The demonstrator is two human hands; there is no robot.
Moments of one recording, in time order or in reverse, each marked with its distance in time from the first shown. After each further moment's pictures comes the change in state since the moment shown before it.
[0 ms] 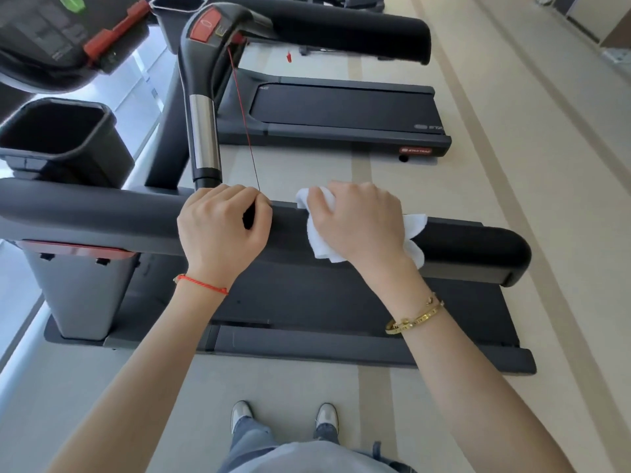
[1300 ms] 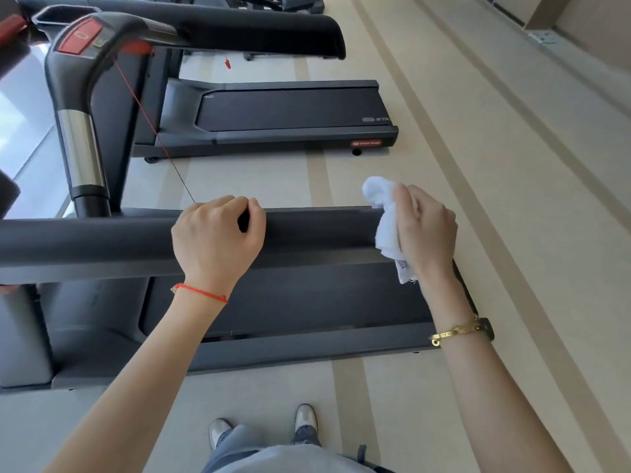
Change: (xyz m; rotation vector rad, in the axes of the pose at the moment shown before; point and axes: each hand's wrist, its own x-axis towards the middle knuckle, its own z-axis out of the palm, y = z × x) left_hand -0.010 0.121 0.048 0.004 -0.053 0.015; right_hand -0.059 0.198 -0.046 0.415 0.245 0.476
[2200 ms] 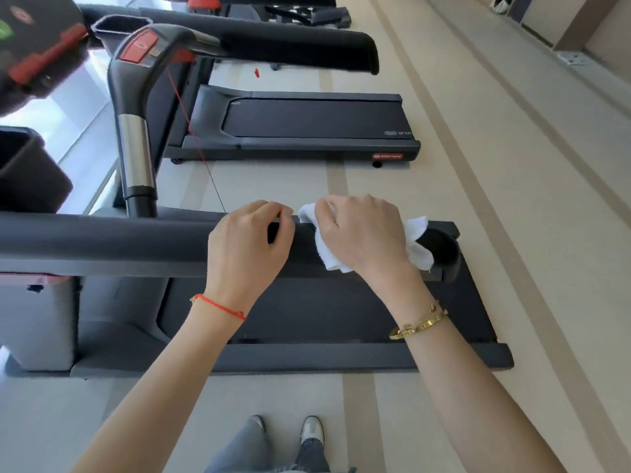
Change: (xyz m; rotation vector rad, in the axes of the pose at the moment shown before) left_hand 0.004 -0.010 -0.030 -0.197 -0.178 -0.048; right_hand -0.015 -0.099 0.066 -0.479 -0.259 -0.489
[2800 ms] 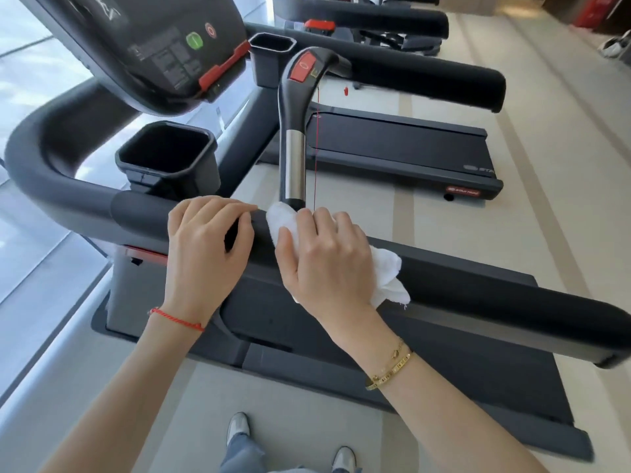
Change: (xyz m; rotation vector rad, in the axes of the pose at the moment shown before) left_hand -0.014 -0.188 -0.119 0.165 0.219 -0.035; right_hand 0.009 -0.214 0.069 0.052 0.323 -0.284
